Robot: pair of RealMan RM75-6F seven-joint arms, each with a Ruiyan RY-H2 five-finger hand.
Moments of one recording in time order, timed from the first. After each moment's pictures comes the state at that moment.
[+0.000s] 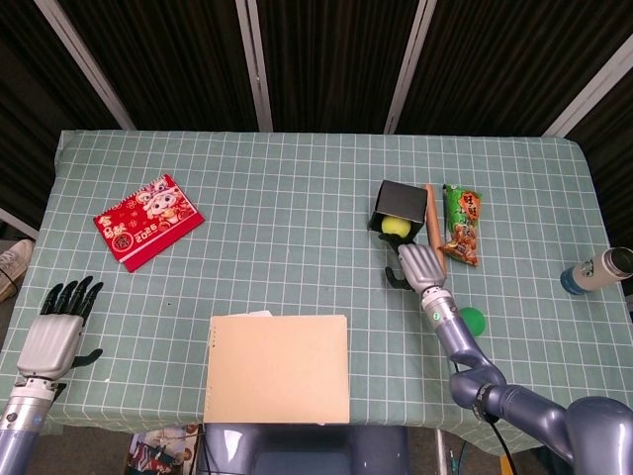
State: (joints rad) left arm -0.17 -1.26 -0.02 -1.56 1.40 1.33 0.30; right arm 0.71 -1.73 0.27 -1.01 -1.21 0.82 0.09
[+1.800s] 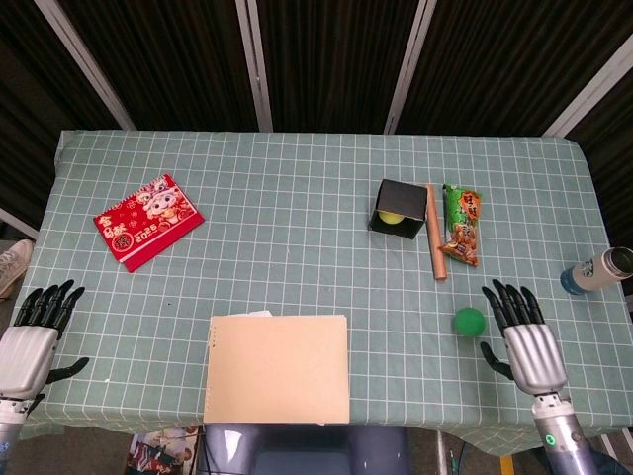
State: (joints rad) left arm -0.10 -1.14 0.04 -1.64 1.56 1.48 0.15; right arm 0.18 -1.24 -0.06 -1.63 -1.51 1.53 -0.20
